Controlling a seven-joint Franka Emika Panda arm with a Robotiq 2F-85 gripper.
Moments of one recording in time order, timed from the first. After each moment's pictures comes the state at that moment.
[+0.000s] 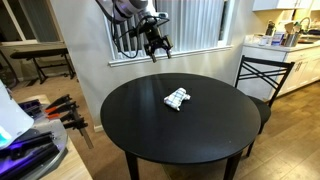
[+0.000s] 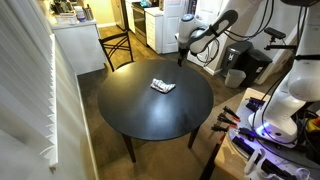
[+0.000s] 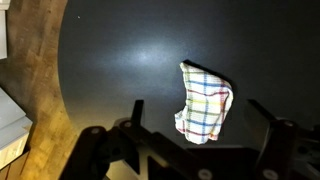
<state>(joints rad) -0.07 0.33 -0.04 -2.10 -0.50 2.55 0.06</state>
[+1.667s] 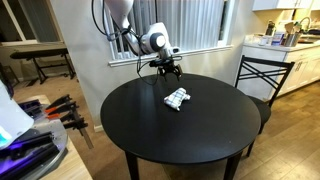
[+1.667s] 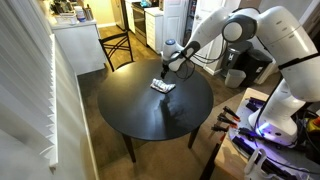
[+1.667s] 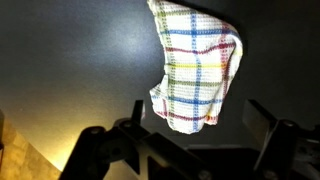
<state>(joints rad) -0.04 0.94 -0.05 -1.56 -0.30 2.71 0.00</state>
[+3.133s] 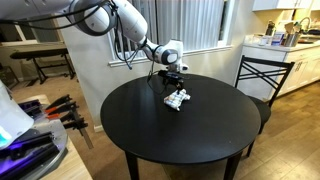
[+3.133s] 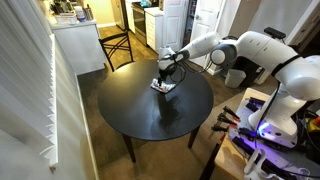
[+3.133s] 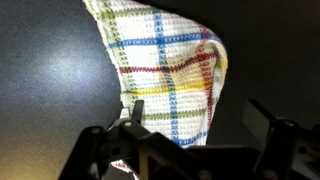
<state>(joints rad) -0.15 1.38 0.10 -0.91 -0.06 2.27 -0.27</state>
